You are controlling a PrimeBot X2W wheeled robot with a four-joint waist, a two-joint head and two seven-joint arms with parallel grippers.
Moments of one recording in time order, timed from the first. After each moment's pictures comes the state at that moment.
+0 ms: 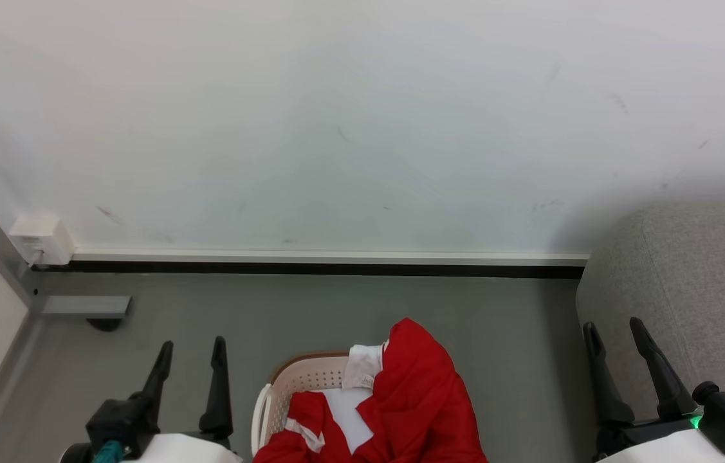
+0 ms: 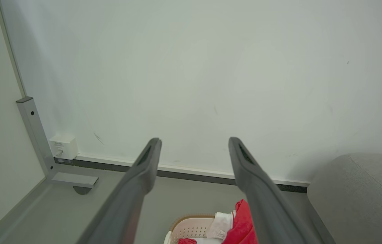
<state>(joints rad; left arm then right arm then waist) -0.05 0.10 -0.13 0.13 -0.24 0.11 -0.21 -0.08 -0.10 0.14 0.14 0.41 0.13 -0.21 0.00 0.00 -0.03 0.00</state>
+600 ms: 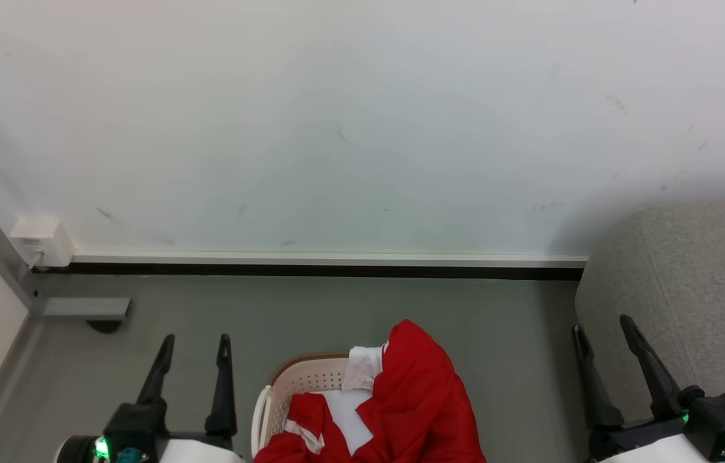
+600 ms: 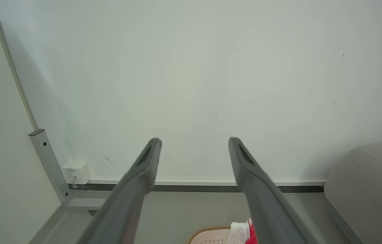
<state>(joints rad) -0.05 0.10 -0.14 0.11 -0.11 0.13 -0.24 -0.08 -0.09 0.16 0.14 0.31 0.13 -0.24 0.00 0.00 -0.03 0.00</state>
